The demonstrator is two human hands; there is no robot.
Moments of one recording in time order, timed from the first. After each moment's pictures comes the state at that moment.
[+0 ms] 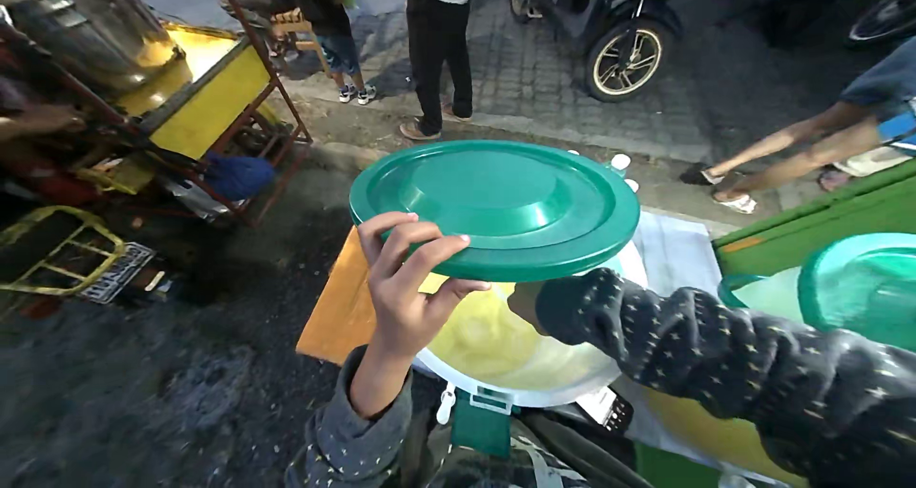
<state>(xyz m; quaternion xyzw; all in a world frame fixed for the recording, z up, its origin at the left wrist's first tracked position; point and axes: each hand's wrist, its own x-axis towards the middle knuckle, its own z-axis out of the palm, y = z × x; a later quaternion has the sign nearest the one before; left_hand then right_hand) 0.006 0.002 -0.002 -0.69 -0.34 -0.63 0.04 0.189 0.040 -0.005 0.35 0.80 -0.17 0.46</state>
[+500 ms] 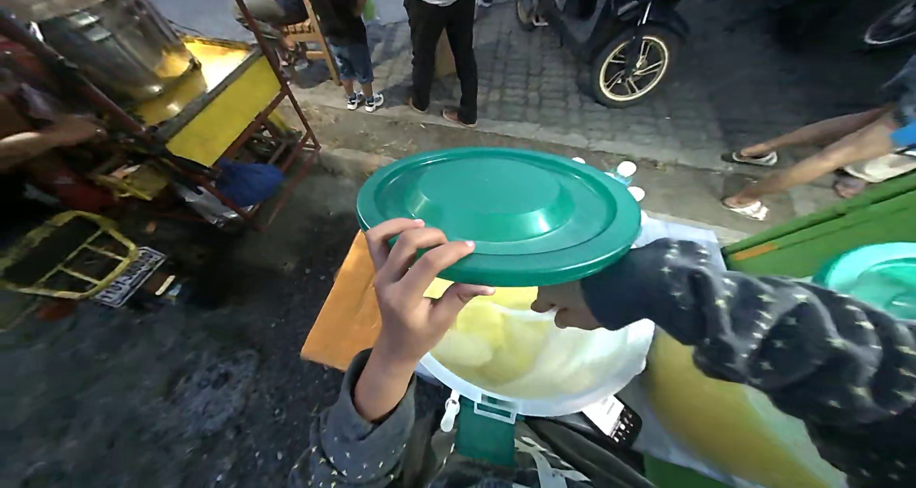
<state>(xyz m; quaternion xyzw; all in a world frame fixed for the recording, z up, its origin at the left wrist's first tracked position) 0.006 0.005 -0.004 -0.69 -0.34 -0.63 0.03 0.235 0.067 0.010 0.30 0.87 -0.27 0.29</state>
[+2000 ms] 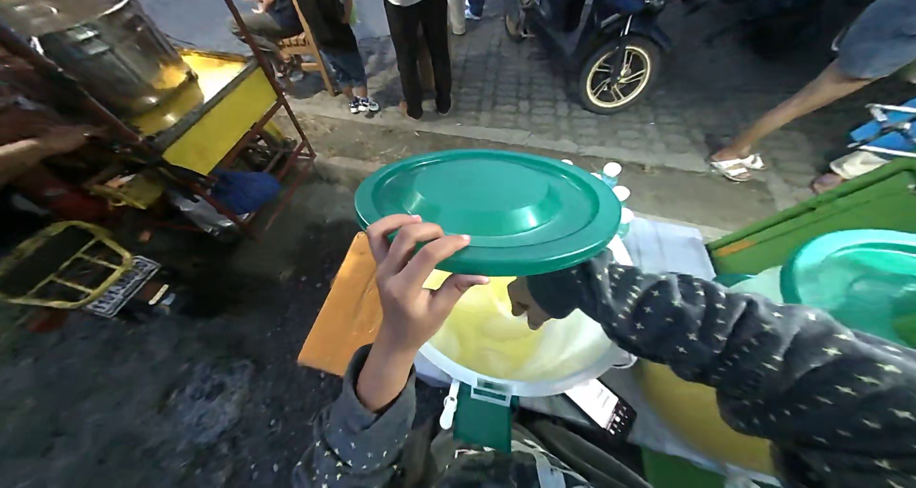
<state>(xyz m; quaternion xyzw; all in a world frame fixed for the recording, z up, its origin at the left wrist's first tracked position) 0.008 0.003 -0.004 -0.70 -0.33 -0.64 0.05 0.208 0.062 -0.024 0.38 0.81 -0.31 0.33</state>
